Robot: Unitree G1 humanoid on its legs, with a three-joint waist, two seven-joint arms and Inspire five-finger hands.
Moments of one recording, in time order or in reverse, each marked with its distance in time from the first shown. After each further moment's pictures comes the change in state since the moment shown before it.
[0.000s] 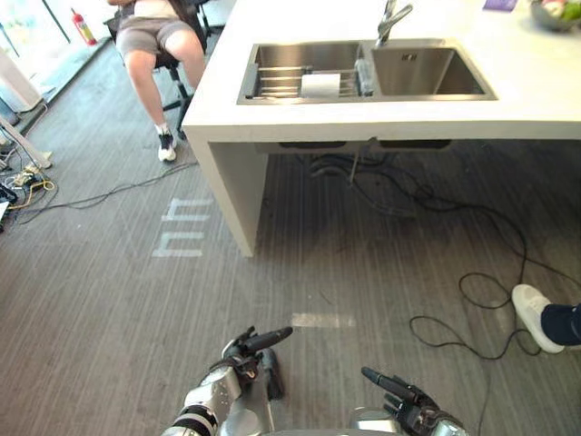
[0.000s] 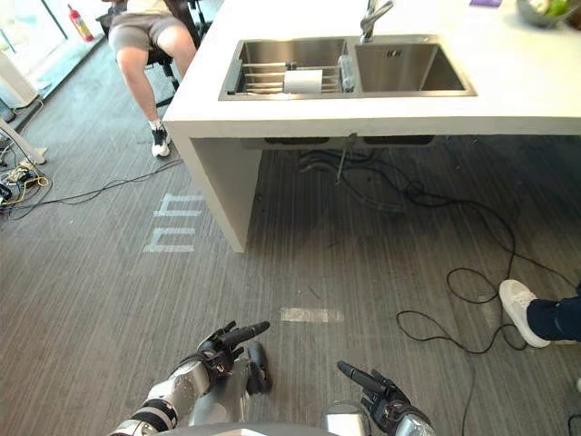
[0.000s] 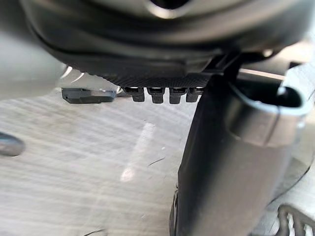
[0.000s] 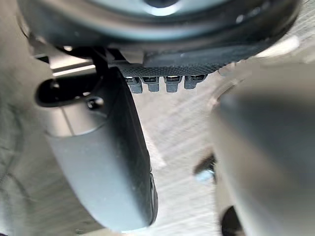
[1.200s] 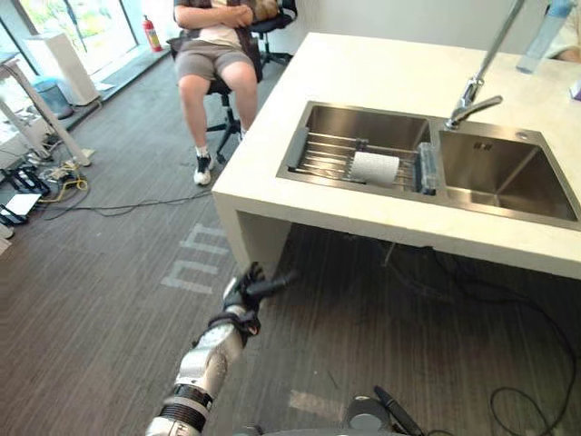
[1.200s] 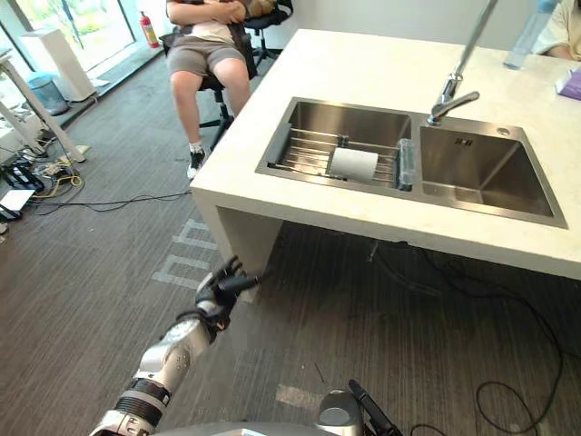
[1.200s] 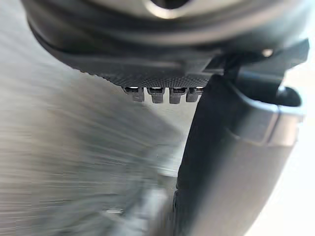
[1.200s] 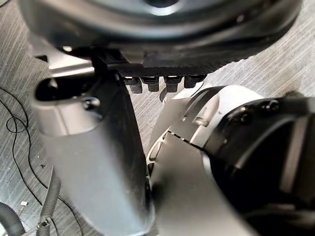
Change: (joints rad) left arm -0.007 0.063 -0.027 -0.621 0.017 0.024 0.089; right arm 0.111 0.134 -0.308 0.100 0.167 -0.075 -0.026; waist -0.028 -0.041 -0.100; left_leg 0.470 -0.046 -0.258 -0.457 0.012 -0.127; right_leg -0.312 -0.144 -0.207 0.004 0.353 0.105
